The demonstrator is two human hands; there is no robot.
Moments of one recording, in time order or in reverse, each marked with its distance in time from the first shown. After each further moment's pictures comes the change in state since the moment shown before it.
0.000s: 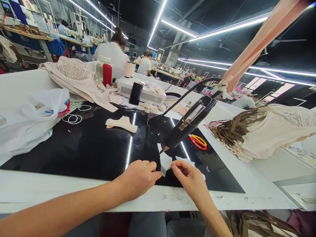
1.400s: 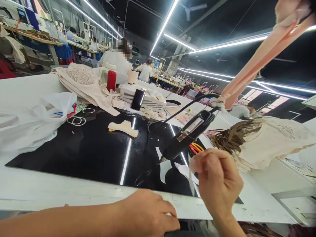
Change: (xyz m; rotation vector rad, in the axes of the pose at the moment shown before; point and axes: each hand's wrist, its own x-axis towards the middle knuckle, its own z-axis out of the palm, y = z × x) left_hand -0.009 0.042 -0.017 -0.286 0.017 0.301; right_hand -0.002 -0.070 -0.020 0.493 0.442 -0.624
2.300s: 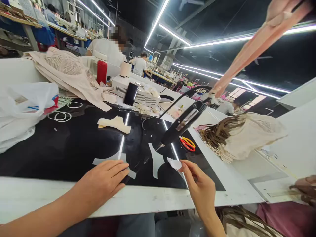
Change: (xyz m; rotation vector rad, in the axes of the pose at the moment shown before) left_hand -0.072 -0.037 -0.033 0.481 0.114 -0.295; right_hand -0.044 0.054 -0.066 -0.782 -0.257 0.217
